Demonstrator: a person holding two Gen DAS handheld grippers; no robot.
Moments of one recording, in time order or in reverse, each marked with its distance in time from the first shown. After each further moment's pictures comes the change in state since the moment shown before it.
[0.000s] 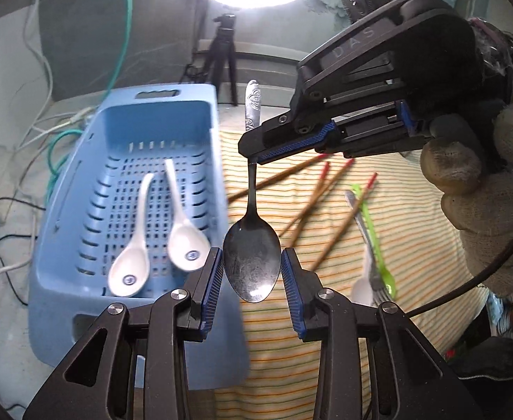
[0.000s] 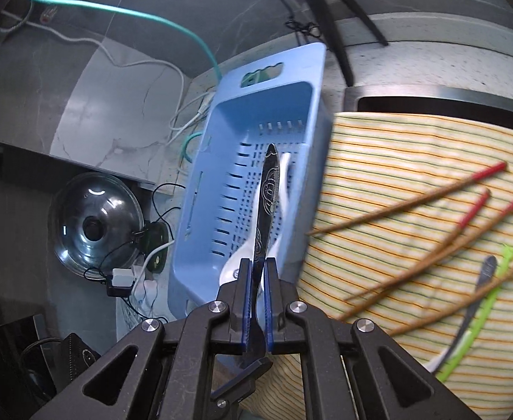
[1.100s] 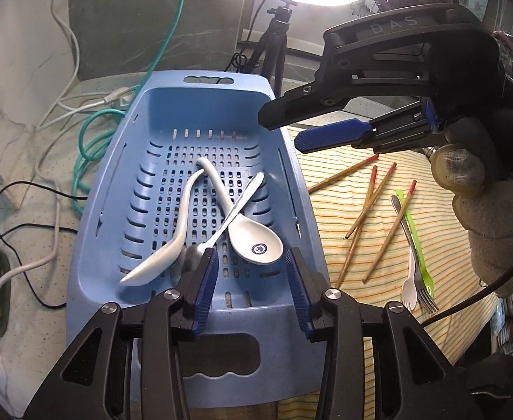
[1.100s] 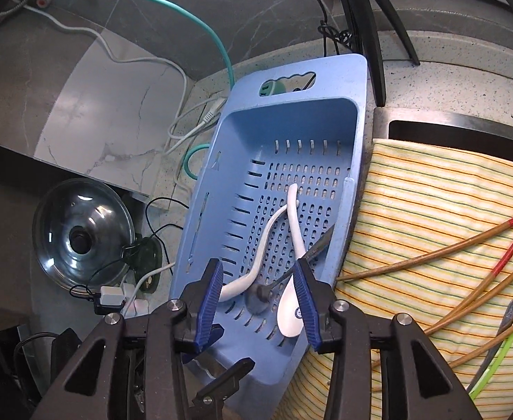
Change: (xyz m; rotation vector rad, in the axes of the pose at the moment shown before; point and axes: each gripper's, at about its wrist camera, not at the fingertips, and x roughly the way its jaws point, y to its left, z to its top) left arm 0.001 0.054 0.001 -0.051 0.024 0.037; right arm 0.035 0.025 0.022 -0.035 -0.044 -0.049
